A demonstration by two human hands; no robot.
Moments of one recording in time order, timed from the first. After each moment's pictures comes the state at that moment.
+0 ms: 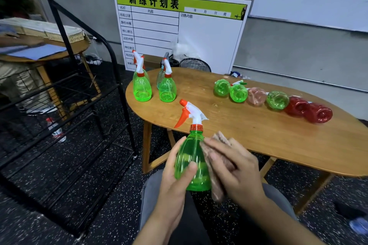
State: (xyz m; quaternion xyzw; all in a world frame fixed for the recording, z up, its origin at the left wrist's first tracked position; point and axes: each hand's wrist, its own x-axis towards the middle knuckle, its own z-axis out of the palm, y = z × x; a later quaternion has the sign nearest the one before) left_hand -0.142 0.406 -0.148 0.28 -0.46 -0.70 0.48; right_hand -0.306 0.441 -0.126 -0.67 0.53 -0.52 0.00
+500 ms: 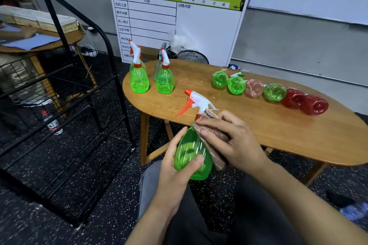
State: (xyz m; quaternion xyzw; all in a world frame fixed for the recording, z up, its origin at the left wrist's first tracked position) left_hand -0.143 0.406 -0.157 0.26 -0.47 -0.69 0.48; right_hand -0.327 0.414 -0.095 -0.73 0.55 -0.40 0.01
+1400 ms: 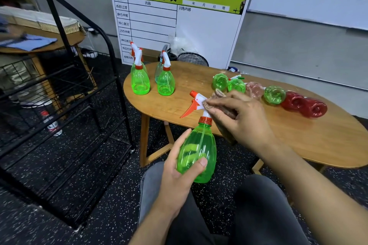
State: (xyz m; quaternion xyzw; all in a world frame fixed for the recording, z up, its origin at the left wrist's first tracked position) left_hand -0.140 0.412 -0.150 0.29 -0.50 -0.67 0.47; right_hand -0.344 0.388 -0.056 -0.71 0.60 -0.37 -0.08
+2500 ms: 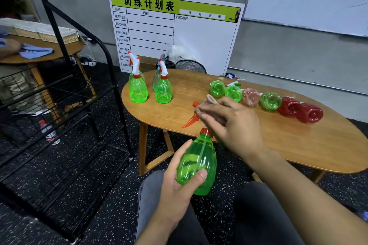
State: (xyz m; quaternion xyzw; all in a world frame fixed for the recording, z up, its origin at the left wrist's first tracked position) left_hand -0.141 0.416 -0.148 0.28 -0.52 -0.67 0.45; right_hand -0.330 0.386 -0.052 -0.70 0.62 -0.33 -0.16
